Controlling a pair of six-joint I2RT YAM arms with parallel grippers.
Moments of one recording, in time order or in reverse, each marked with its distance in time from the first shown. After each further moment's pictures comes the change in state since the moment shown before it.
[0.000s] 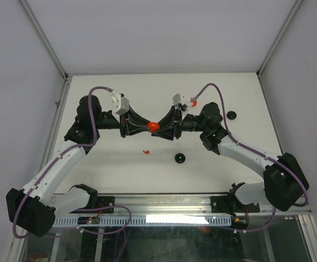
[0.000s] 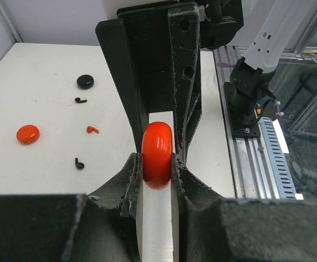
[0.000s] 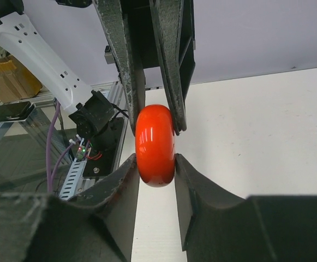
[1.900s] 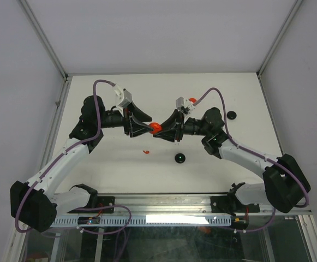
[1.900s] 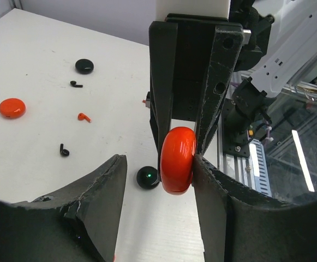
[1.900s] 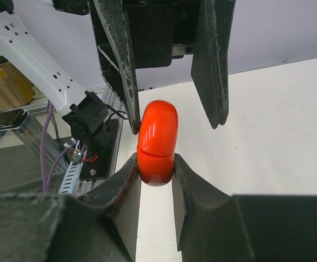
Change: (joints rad) left arm 0.000 0.051 -0.034 0.100 -0.079 -0.210; right arm -0.002 -0.015 -0.083 0.093 0.048 0.037
